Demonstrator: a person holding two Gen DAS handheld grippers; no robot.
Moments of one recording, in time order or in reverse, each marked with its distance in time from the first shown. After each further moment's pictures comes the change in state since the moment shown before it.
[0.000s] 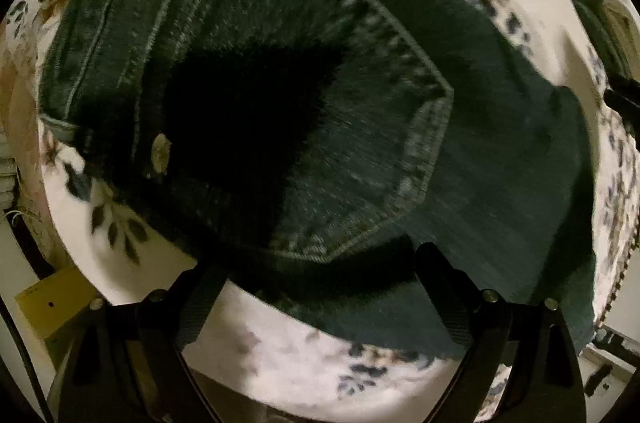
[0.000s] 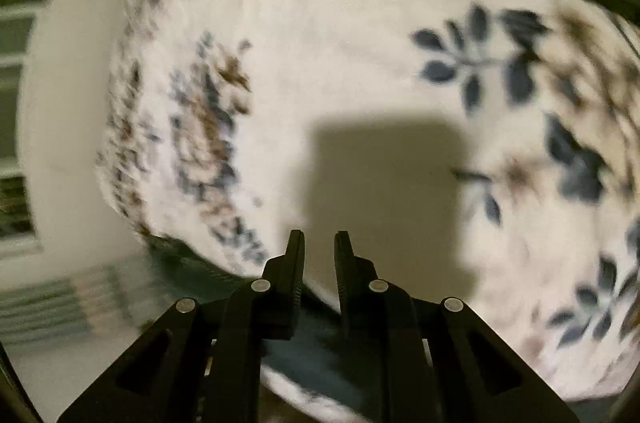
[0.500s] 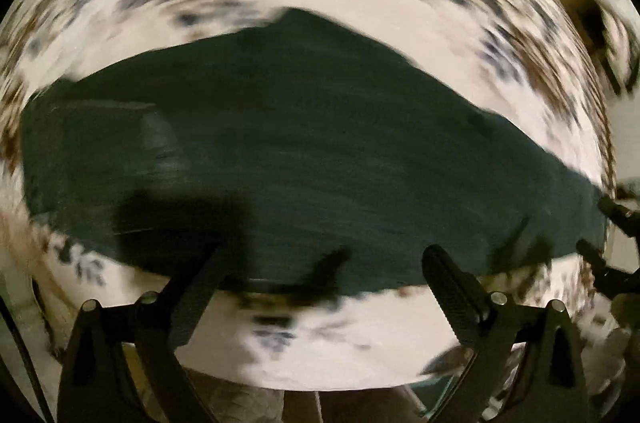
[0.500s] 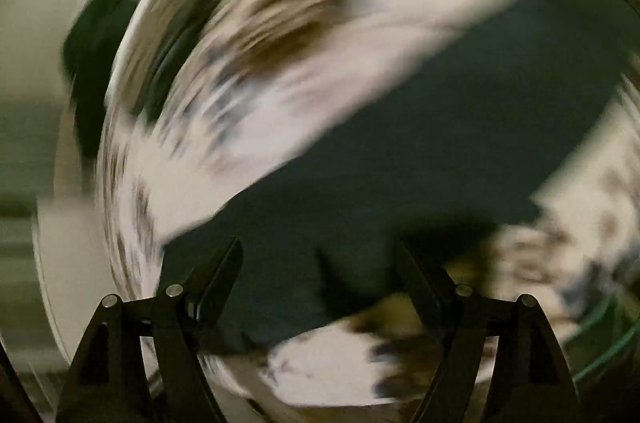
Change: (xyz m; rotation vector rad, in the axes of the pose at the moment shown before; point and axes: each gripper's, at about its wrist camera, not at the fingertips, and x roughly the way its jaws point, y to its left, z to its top) left arm -0.036 -0.139 -0.091 0.526 -0.071 -0.015; right arm -0.131 -0.209 -0.331 0.700 -0.572 -0.011
